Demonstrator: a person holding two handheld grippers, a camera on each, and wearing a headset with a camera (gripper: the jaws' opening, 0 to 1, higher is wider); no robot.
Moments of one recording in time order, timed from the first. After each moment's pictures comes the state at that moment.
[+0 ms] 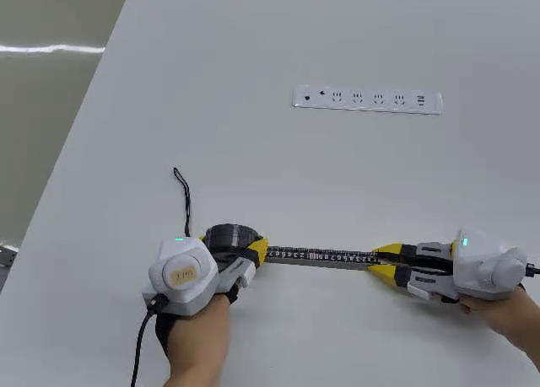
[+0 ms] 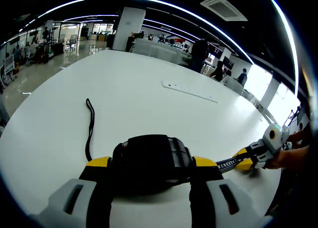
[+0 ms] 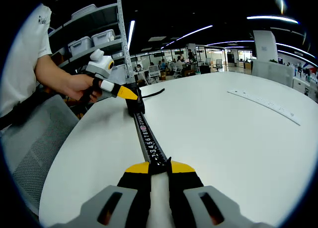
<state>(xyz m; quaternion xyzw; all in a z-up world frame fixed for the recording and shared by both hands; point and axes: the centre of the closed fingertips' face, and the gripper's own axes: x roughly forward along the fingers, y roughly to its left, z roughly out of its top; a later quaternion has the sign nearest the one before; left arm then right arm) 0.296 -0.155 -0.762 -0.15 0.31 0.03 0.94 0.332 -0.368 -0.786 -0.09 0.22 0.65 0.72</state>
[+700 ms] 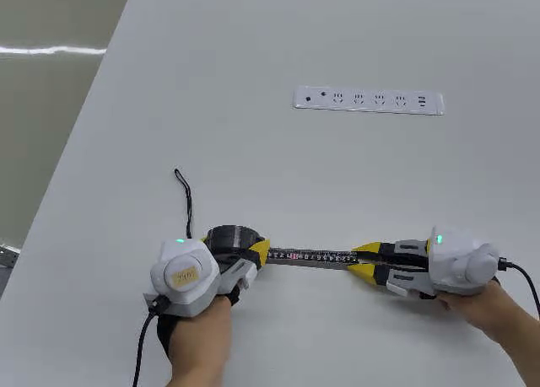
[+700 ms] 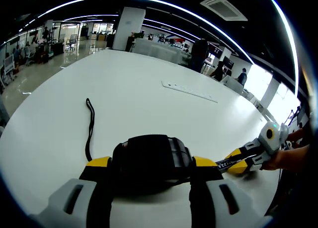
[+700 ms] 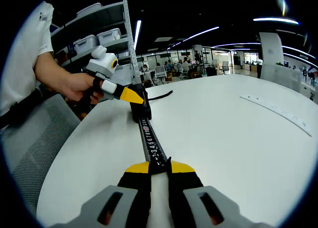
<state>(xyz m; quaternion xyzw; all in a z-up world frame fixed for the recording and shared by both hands) 0.296 -0.155 -0.761 -0.15 0.31 0.03 0.94 0.321 -0.333 -0.784 -0.09 0.21 0.68 0.70</state>
